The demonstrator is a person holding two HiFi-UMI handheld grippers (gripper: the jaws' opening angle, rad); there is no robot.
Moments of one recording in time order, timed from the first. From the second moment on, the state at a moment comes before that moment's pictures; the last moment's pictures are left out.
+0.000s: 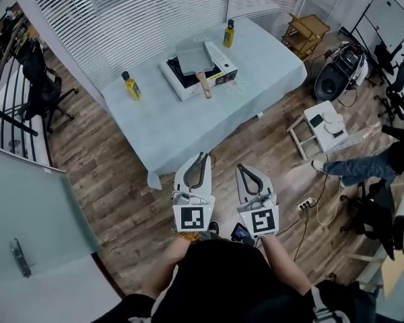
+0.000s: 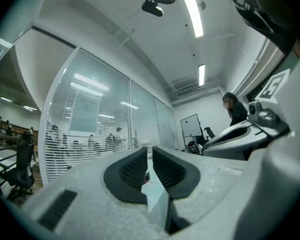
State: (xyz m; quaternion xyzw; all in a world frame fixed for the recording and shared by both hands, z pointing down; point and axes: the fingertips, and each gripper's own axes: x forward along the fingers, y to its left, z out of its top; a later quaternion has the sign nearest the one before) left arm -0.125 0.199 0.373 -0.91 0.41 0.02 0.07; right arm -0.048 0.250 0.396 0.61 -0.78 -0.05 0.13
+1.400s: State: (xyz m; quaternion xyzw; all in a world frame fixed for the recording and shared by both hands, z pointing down) left arm -0.030 -0.093 0.458 -0.82 0.57 -0.05 -0.01; right arm 0.073 -0.097 0.445 0.48 -0.86 -0.06 0.17
